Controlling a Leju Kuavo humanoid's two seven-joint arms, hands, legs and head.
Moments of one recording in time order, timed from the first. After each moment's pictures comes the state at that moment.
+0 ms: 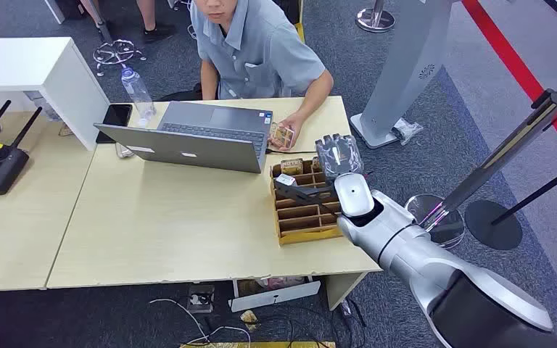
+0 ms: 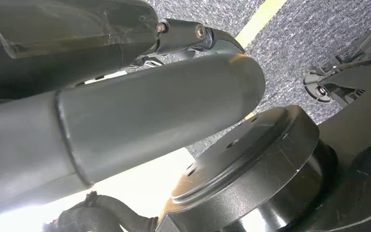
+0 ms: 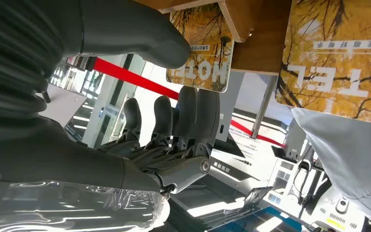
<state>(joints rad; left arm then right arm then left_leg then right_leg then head) -0.21 0.22 -1.22 -0.38 0.83 -0.20 0.30 -0.92 -0.04 1.10 -0.66 0.98 -0.21 0.35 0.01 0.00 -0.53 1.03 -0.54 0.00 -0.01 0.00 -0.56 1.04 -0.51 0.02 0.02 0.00</state>
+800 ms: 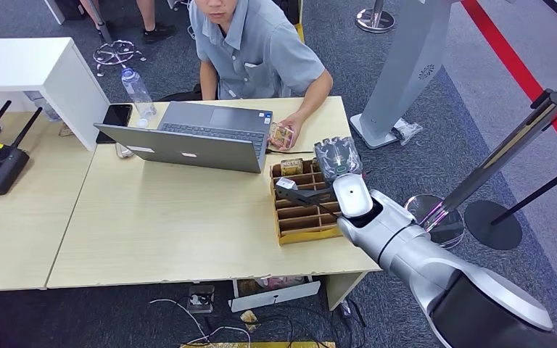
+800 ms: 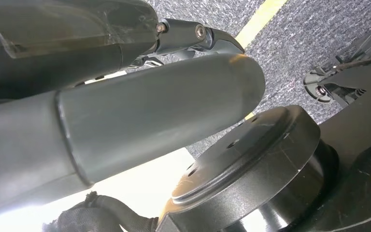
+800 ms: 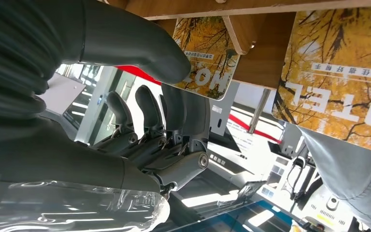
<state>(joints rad) -0.21 0.22 -1.22 -0.38 0.83 -0.20 0.30 -0.92 -0.04 1.11 -0.65 1.03 -0.18 0.34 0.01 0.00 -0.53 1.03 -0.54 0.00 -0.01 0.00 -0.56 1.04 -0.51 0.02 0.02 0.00</state>
